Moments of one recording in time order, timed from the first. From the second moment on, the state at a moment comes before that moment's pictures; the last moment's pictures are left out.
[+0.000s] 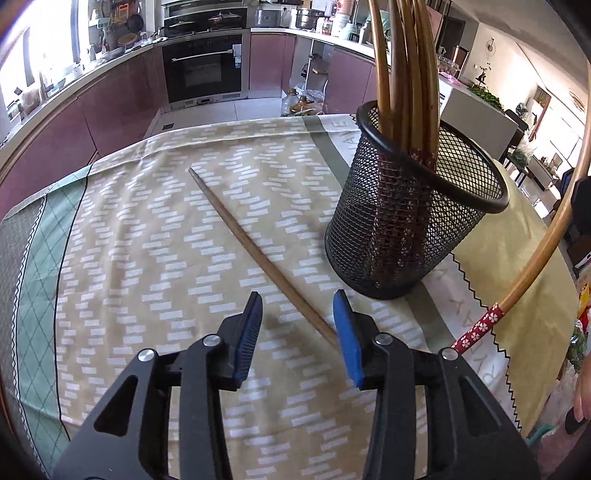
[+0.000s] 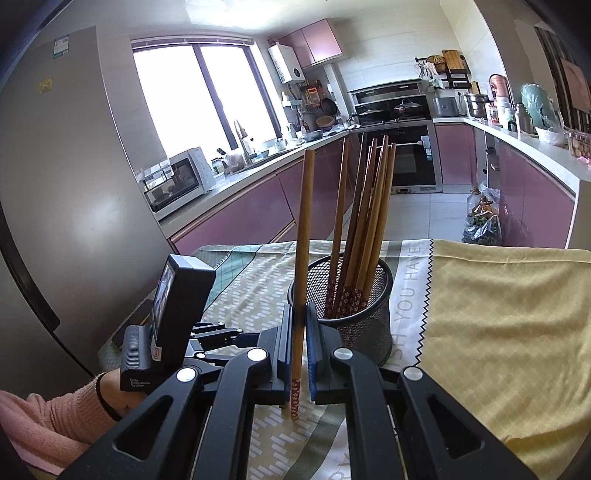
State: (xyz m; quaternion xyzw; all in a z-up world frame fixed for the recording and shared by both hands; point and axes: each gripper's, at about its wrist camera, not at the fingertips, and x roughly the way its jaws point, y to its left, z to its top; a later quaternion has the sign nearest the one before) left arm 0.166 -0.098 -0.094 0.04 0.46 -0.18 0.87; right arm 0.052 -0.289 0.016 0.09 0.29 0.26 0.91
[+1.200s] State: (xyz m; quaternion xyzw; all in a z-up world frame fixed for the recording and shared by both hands) left arm 0.142 -0.096 -0.103 0.02 0.47 -0.17 0.87; right arm 0.045 -0.293 0.016 0.10 0.29 0.27 0.91
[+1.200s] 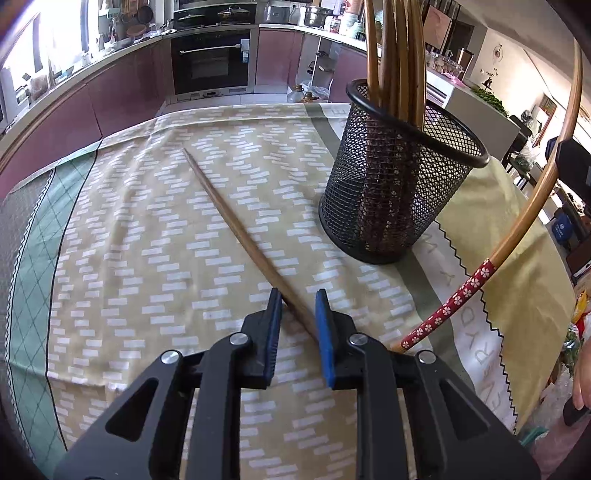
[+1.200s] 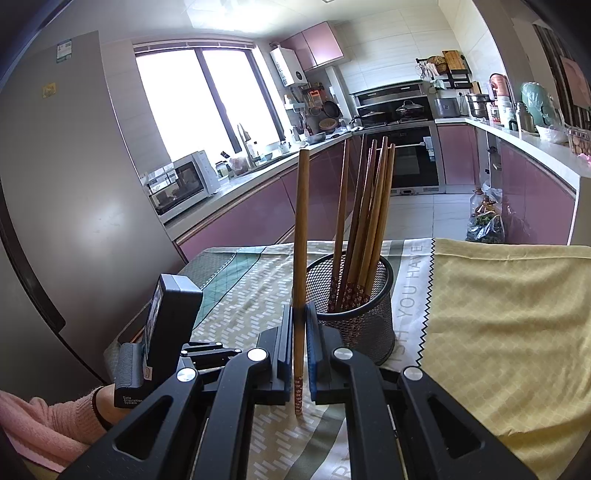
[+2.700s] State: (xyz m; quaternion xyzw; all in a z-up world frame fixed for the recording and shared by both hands) left arm 0.133 -0.071 -0.094 0.01 0.48 -0.14 0.87; right arm 0.042 -0.302 0.012 0.11 0.28 0.29 0.91
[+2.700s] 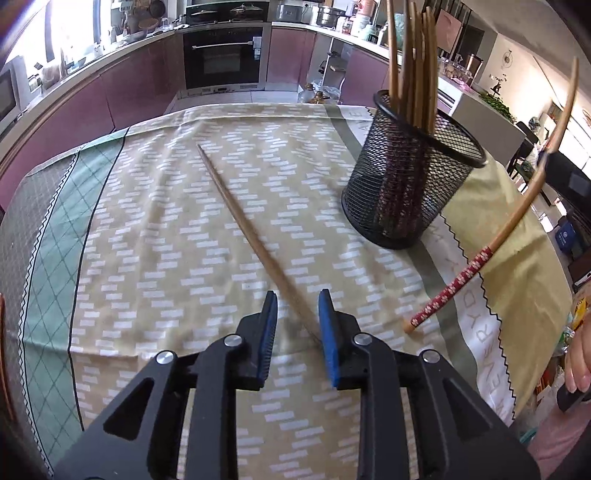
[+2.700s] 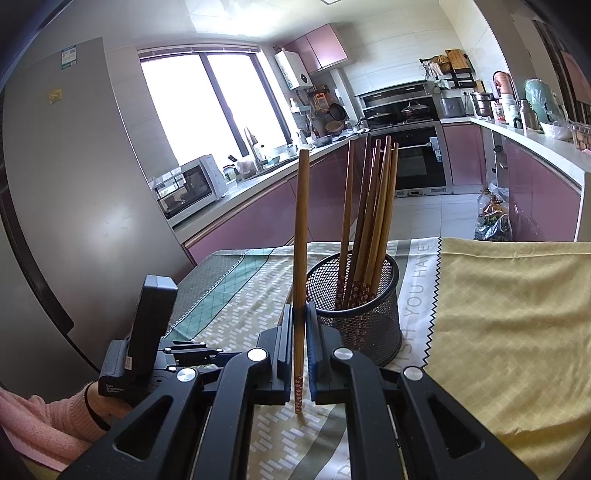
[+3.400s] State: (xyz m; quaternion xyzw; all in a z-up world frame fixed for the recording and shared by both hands) left arm 0.231 -0.054 -0.099 0.02 0.48 -0.07 0.88; right arm 0.050 -0.299 0.010 0.12 0.29 0.29 0.91
